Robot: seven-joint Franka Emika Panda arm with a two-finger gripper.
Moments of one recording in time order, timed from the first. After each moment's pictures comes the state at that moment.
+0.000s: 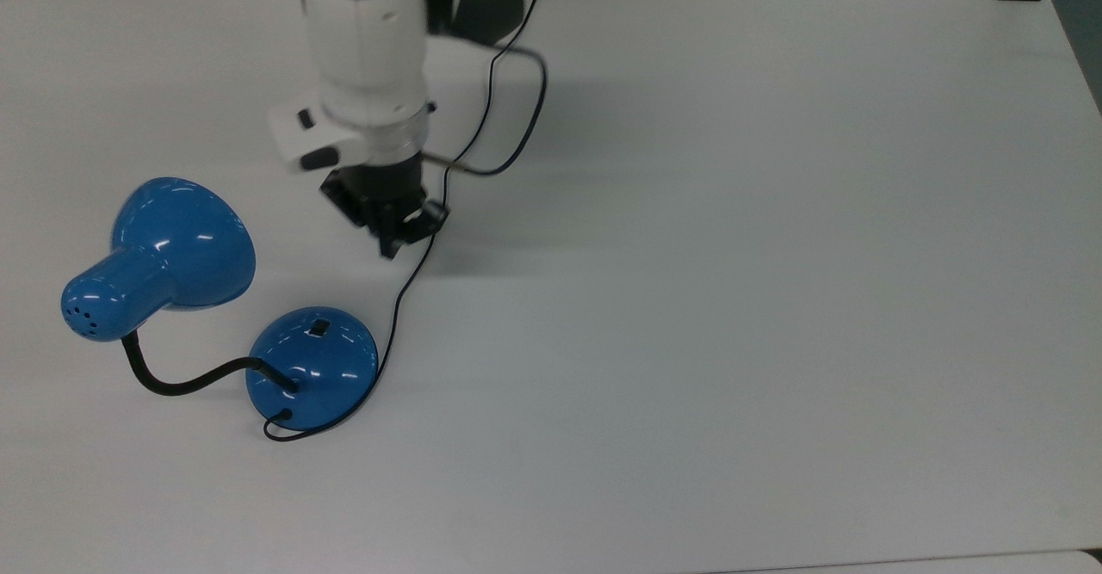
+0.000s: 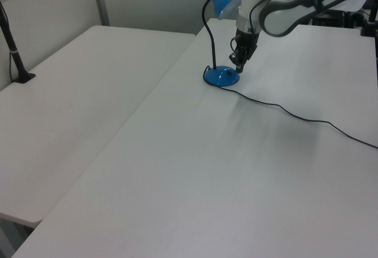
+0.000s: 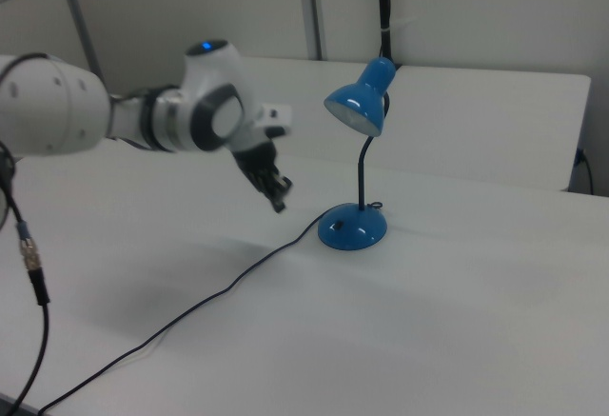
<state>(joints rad) -0.15 0.35 0.13 -1.73 -0.19 2.27 0.38</state>
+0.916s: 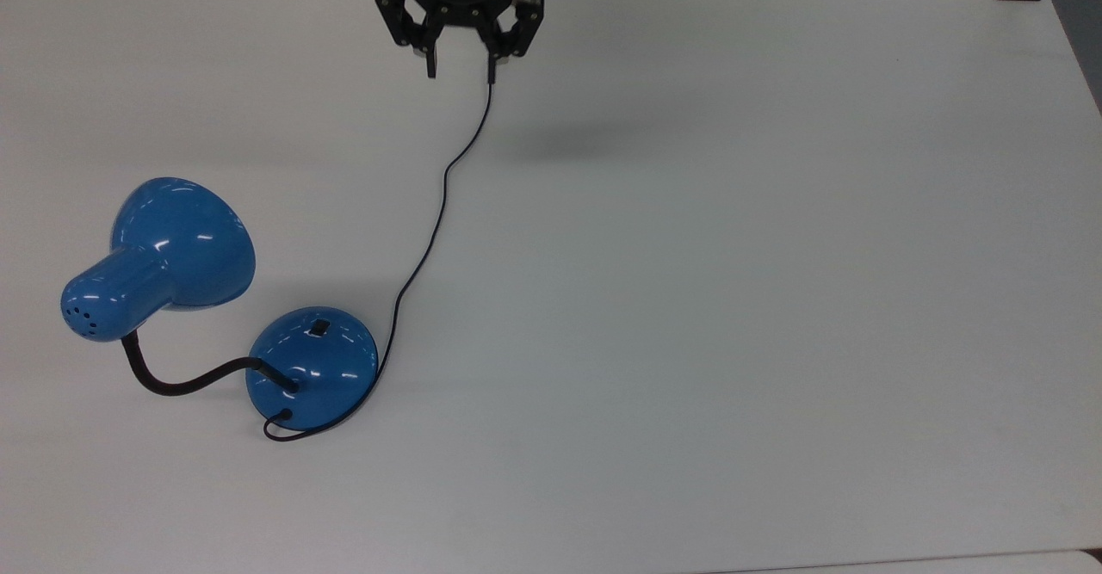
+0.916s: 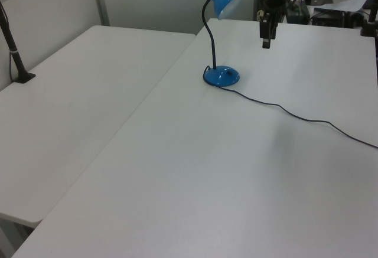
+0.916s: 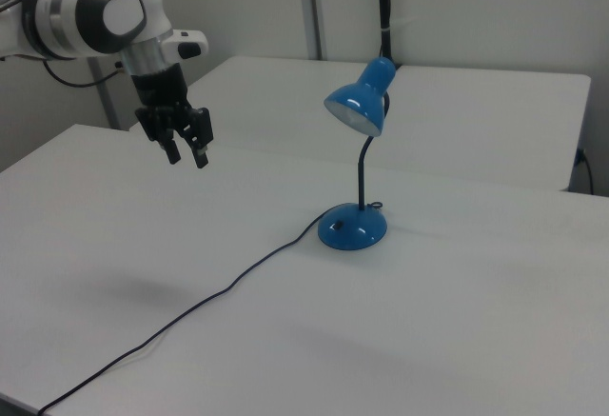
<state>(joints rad) 0.05 0.06 0.05 -1.69 -0.10 1.77 0.12</state>
